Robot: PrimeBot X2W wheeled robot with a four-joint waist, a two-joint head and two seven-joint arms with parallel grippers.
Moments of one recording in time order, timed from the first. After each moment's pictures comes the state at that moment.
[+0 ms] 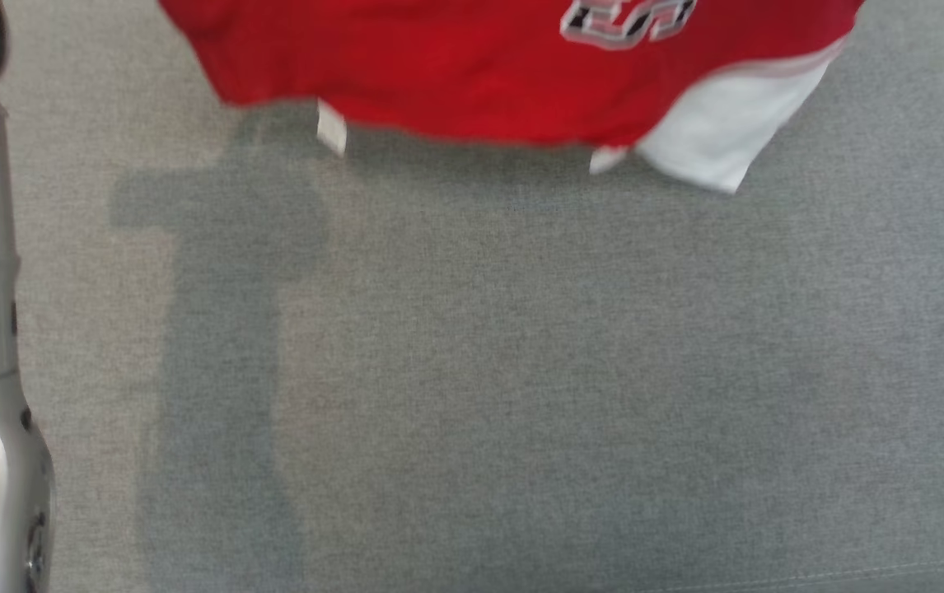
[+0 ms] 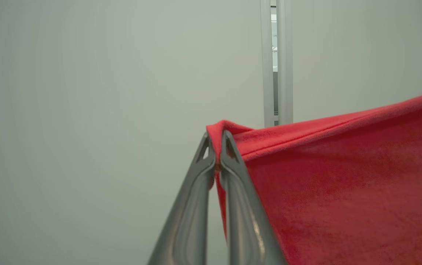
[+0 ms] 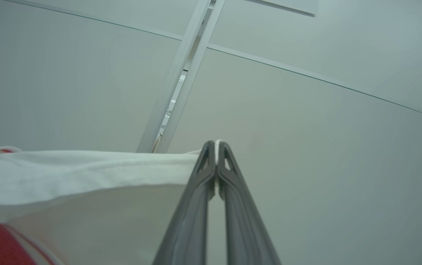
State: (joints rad) left arm -1.19 0.25 -0.12 0.46 -0.33 -0.11 -0.19; right arm -1.40 -0.43 0.08 0.37 0.19 0.13 -0.26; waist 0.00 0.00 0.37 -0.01
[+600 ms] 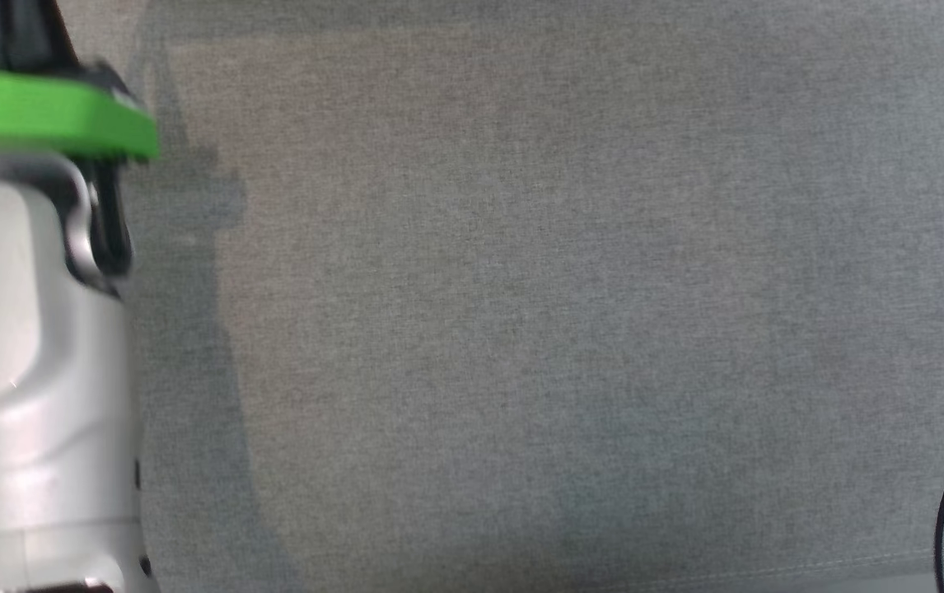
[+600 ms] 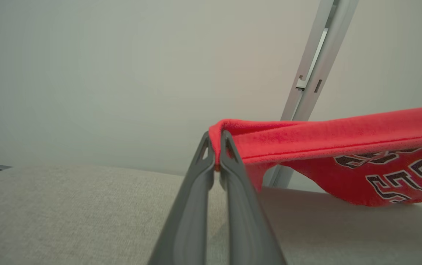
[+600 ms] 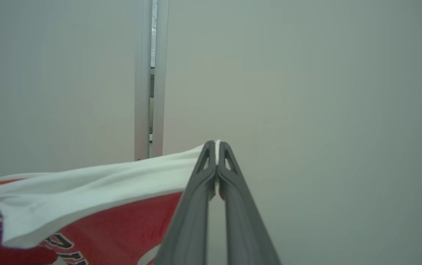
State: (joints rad) left arm -0.91 0.13 0.04 0.53 -0.30 -0.10 -0.26; right arm -1.04 -0.32 -0.06 0.25 0.27 0.13 -0.26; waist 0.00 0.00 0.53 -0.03
